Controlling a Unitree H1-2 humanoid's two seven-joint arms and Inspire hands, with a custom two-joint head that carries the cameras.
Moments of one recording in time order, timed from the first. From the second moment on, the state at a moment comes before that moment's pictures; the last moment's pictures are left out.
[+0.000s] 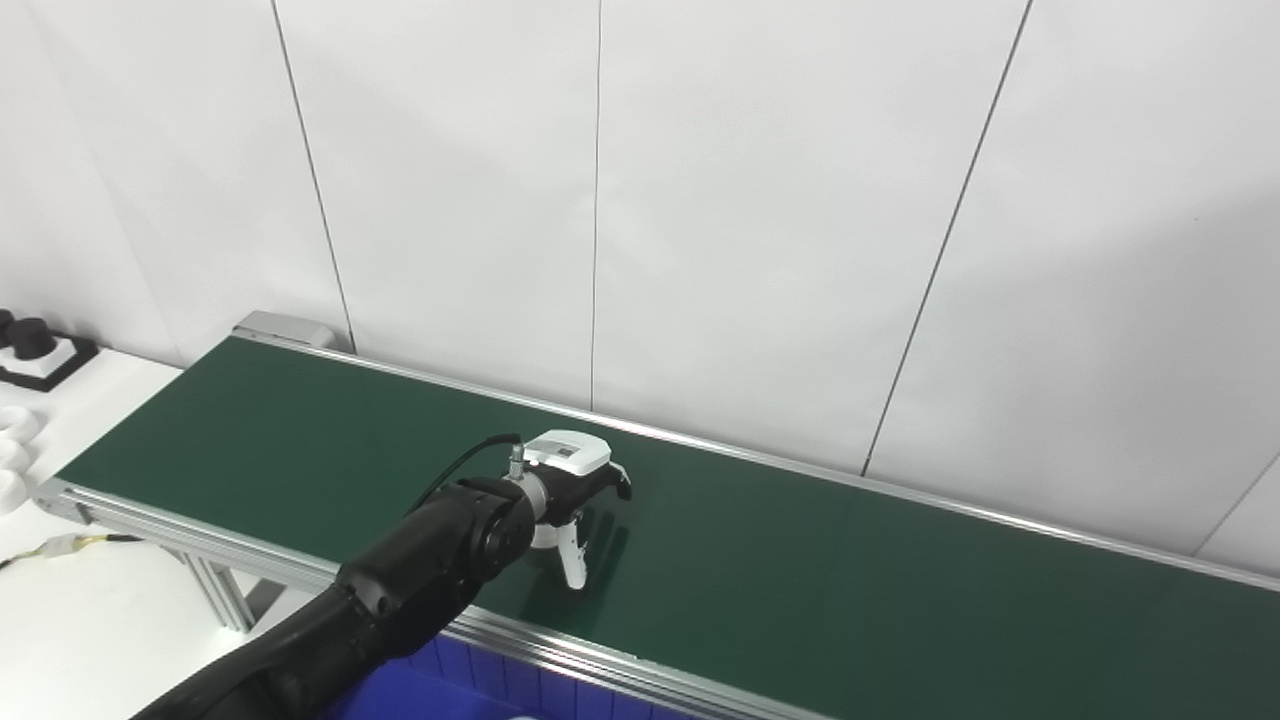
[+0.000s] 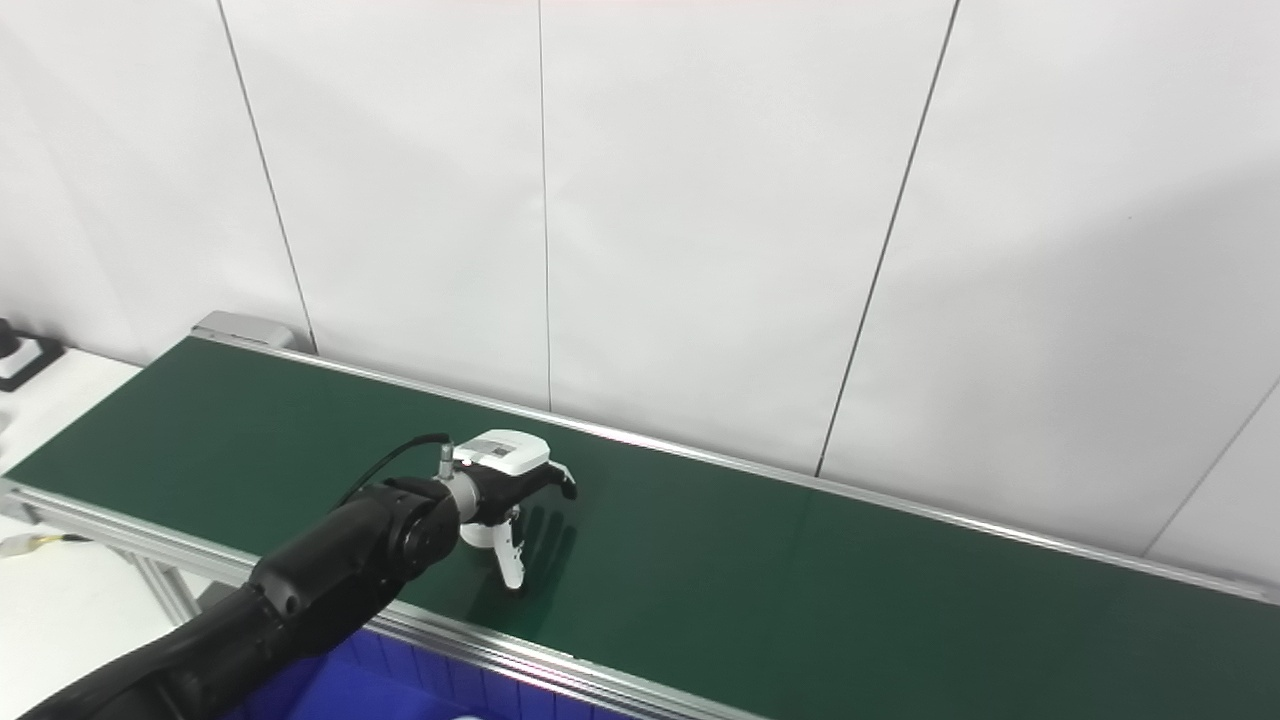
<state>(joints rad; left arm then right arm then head) -0.52 0.50 -0.43 0.33 0.82 0.21 -0.38 0.15 -0.03 0.16 0.21 -0.10 -0.40 0.03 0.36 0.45</state>
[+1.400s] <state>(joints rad) -0.47 0.44 -0.41 0.48 0.80 0.04 -0.05 0.17 -0.04 0.16 0.16 -0.09 -0.39 0.05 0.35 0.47</state>
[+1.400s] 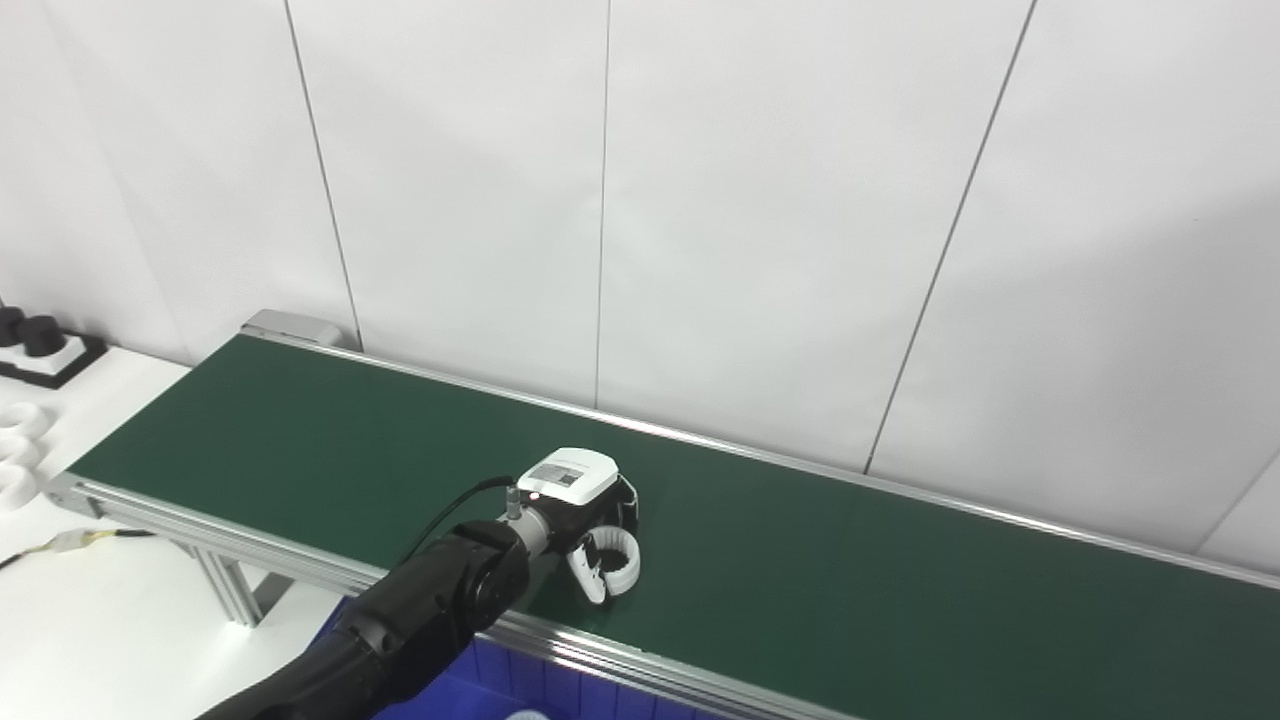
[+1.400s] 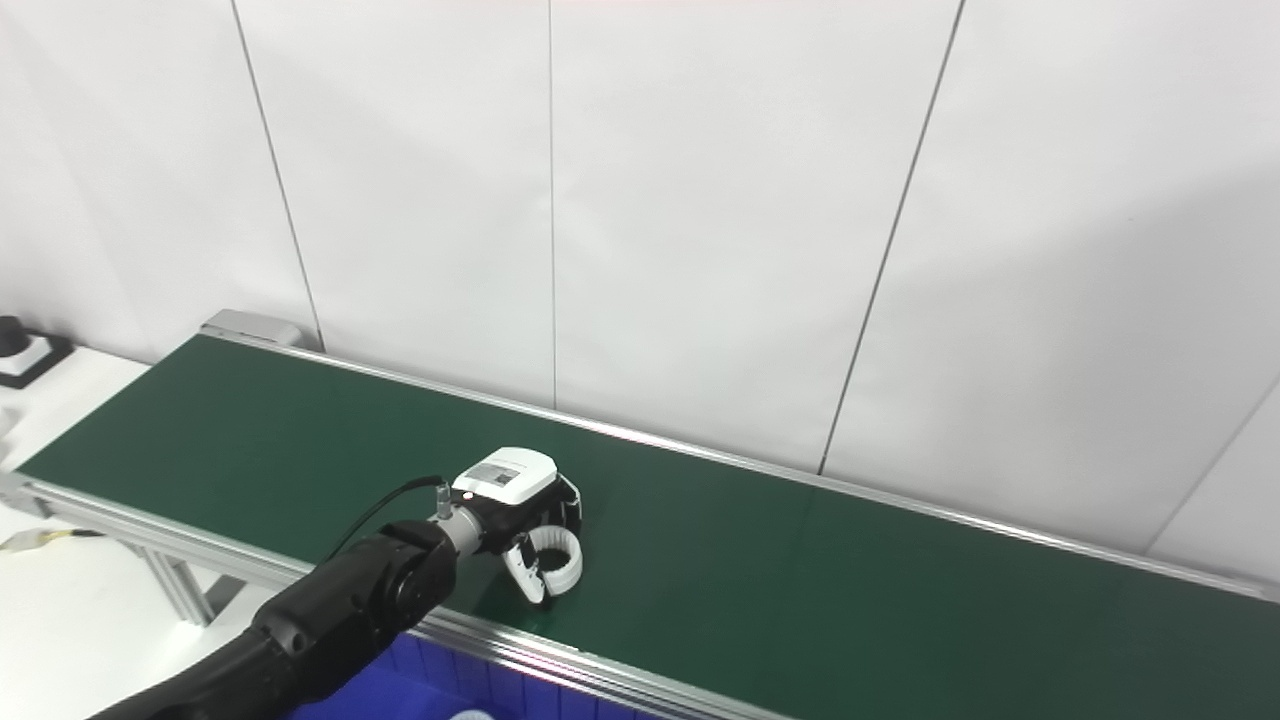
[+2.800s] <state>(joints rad) -0.21 0.42 -0.25 -0.34 0.75 0.21 -0.31 0.17 -0.05 0.14 0.15 -0.08 -0.37 0.06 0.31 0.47</state>
